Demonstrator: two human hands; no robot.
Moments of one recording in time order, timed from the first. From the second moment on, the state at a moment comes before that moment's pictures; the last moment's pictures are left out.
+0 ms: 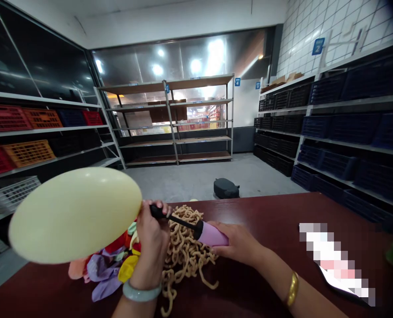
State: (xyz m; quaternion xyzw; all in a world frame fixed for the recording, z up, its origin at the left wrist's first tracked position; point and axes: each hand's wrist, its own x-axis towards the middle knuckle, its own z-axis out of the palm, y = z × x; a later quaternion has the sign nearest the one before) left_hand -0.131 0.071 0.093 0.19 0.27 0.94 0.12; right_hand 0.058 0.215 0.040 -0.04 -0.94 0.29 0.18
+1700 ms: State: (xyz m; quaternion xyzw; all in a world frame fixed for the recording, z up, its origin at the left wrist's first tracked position) left_hand -0.126 0.095 0.063 0.17 0.25 0.94 0.15; right_hand 0.068 0.226 0.049 -0.10 -0.96 0.18 0.17
